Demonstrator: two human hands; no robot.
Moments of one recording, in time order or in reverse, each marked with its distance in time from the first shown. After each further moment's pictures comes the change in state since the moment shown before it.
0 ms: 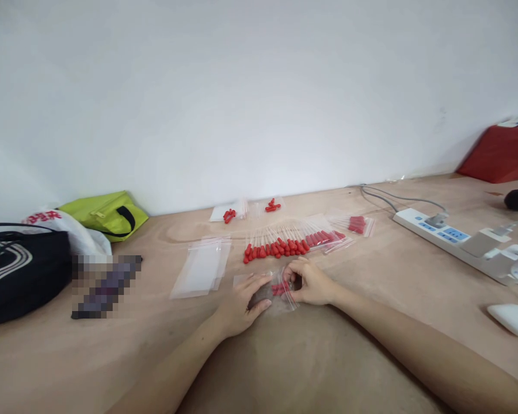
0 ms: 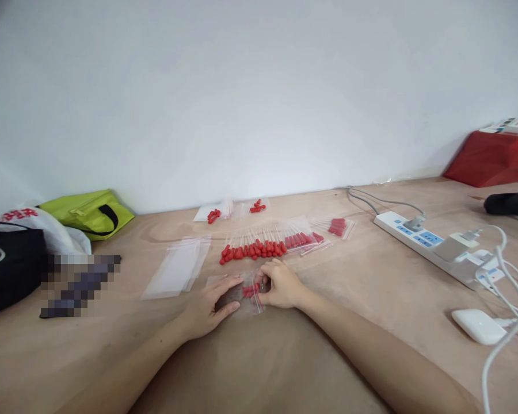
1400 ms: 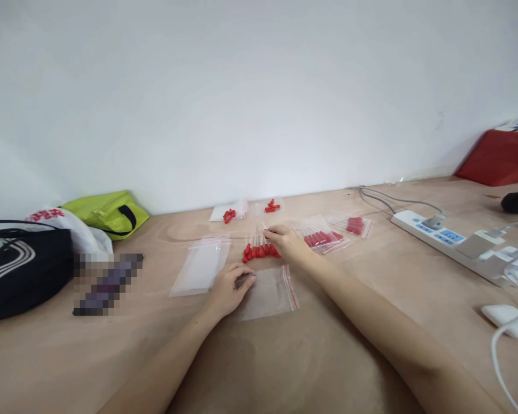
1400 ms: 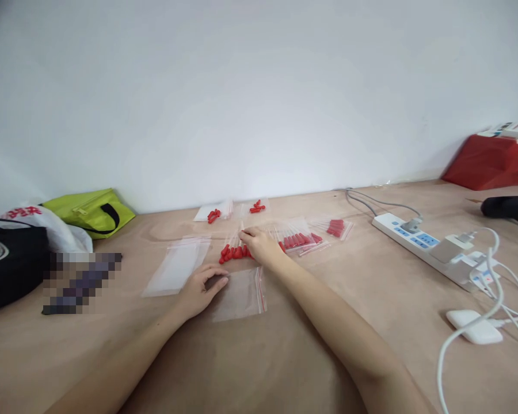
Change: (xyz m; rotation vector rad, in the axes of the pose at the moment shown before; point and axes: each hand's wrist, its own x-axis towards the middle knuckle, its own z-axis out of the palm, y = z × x) left_hand 0.012 -0.018 -0.007 -0.024 0.291 -0.147; right_hand 0.075 -0.002 -0.010 -0.293 0.207 -0.213
